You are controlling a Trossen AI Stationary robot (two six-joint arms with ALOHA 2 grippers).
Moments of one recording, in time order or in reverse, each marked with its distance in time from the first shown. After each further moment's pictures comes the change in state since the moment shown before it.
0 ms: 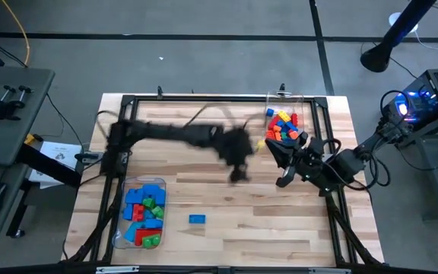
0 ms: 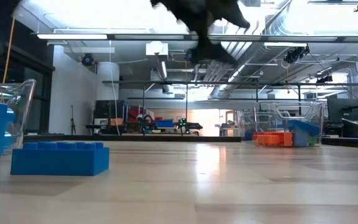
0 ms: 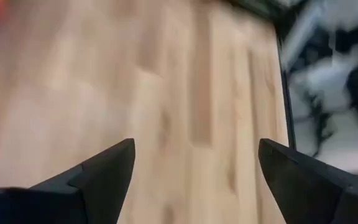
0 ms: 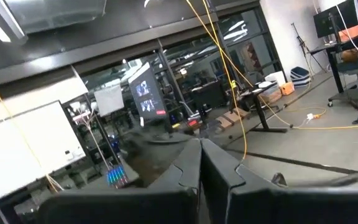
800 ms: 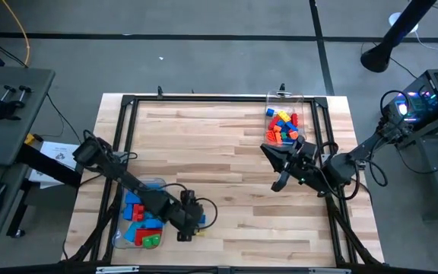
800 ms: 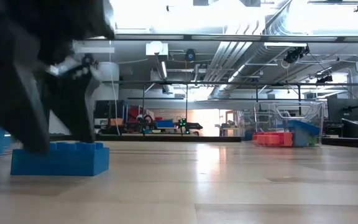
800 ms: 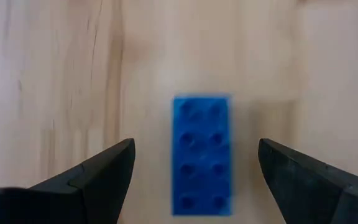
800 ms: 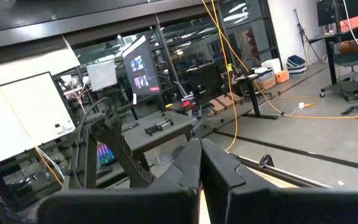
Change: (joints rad) left arm -0.629 -0.220 -0.769 0.284 -0.605 -0.238; right arm -0.001 0.000 0.000 -0.208 0.006 0.112
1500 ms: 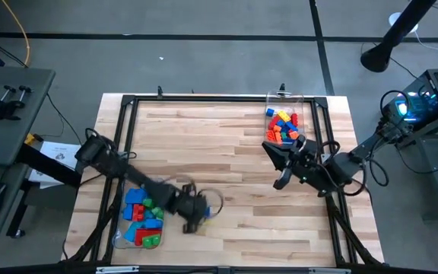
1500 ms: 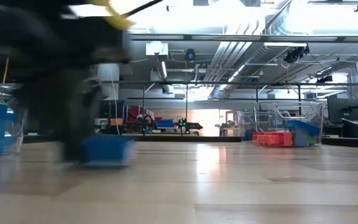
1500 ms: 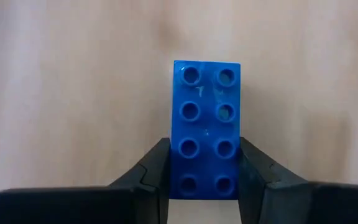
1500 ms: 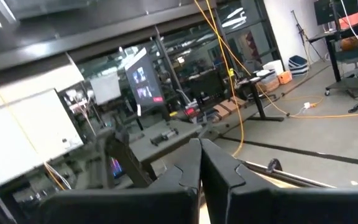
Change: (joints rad) left arm 0.093 0.020 0.003 -0.035 0.058 -0.028; right arm -0.002 0.000 0.000 0.072 0.002 -0.004
